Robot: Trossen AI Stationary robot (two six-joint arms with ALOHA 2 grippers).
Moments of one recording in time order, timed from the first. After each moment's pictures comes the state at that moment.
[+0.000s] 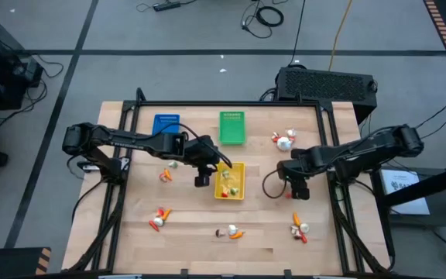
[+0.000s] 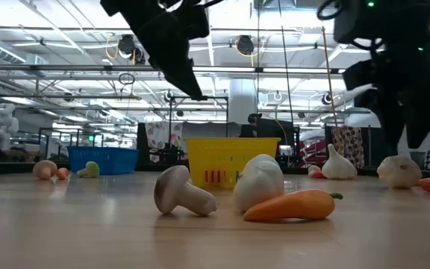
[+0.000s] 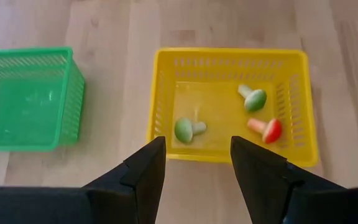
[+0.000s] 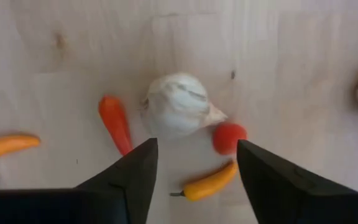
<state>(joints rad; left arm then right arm) 0.03 1.57 1.15 -0.48 -0.01 0.08 0.11 1.26 0.78 -0.99 0.05 0.19</state>
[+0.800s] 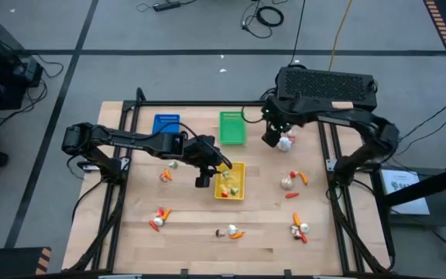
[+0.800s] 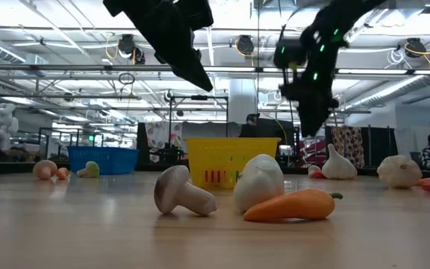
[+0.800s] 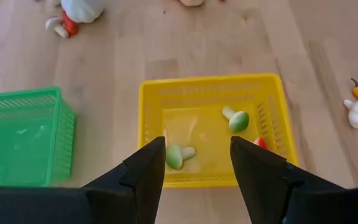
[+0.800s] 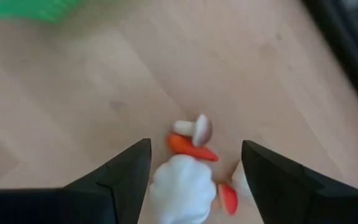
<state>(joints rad) 0.03 1.57 1.15 -0.40 0.05 0.14 -0.55 1.57 1.11 -0.86 0.15 0.13</state>
